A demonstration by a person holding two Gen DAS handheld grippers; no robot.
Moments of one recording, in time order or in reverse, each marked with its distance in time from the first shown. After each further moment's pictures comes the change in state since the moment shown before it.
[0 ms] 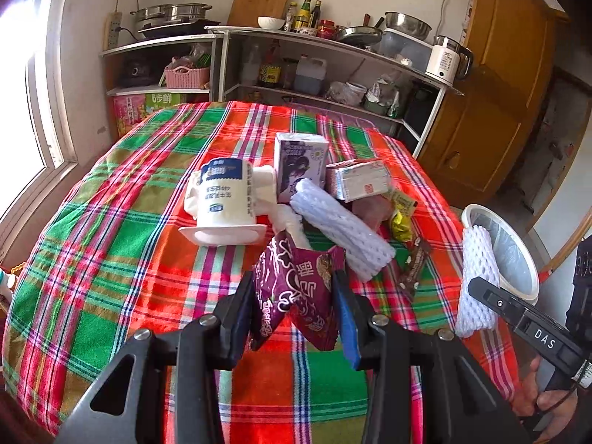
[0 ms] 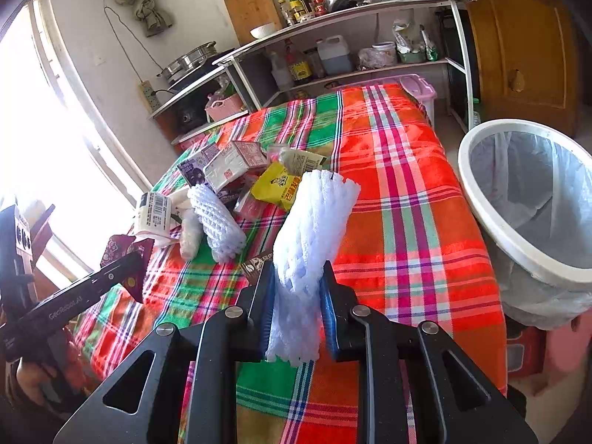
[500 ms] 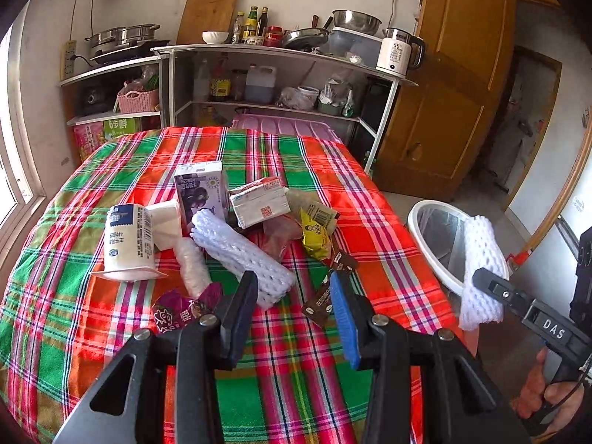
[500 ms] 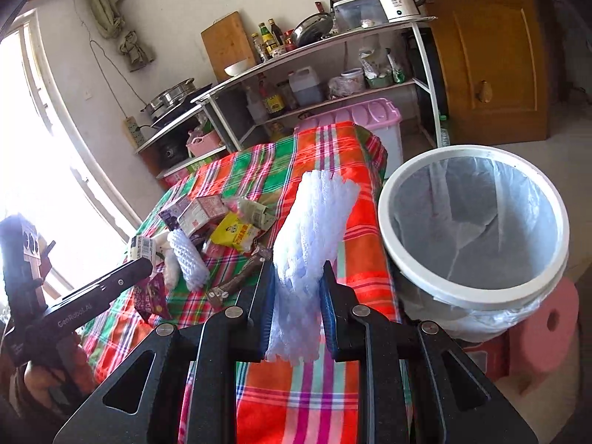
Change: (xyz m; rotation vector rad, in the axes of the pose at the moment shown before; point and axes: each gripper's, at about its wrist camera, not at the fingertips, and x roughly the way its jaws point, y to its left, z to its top) left arm 0.005 -0.072 0.015 0.110 -0.018 -0.081; right arm -0.061 -0.052 0.015 0.062 -0.103 -0.054
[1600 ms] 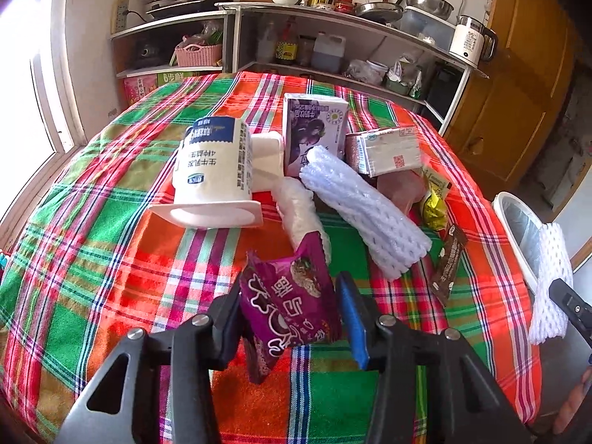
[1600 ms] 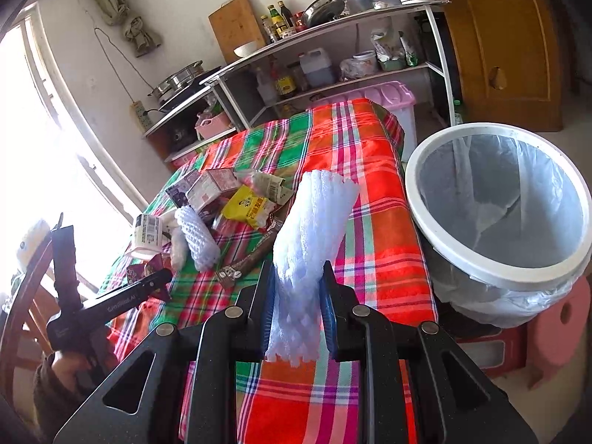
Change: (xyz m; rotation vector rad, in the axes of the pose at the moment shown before) left arm 0.034 0.069 -0.032 -0.142 0.099 0.154; right arm 0.024 0.013 -0.016 -0.009 0.066 0.040
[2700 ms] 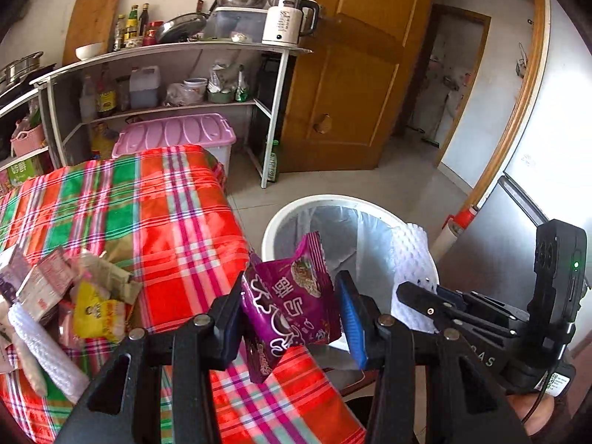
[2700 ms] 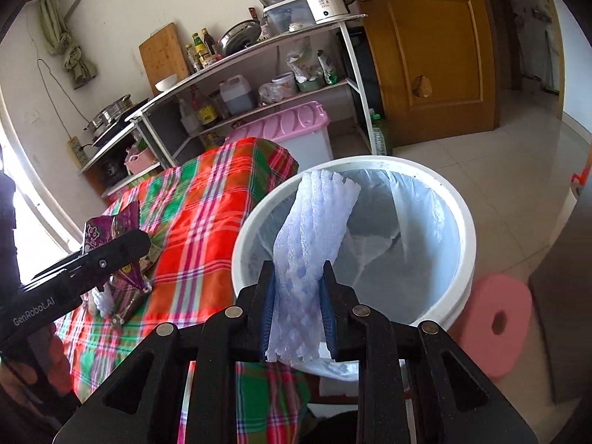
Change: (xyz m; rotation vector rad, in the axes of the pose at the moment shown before) left arm -0.004 -0.245 0.051 0.370 -0.011 -0.442; right arm -0.042 -0.122 0.046 0.097 -0.063 -0.240
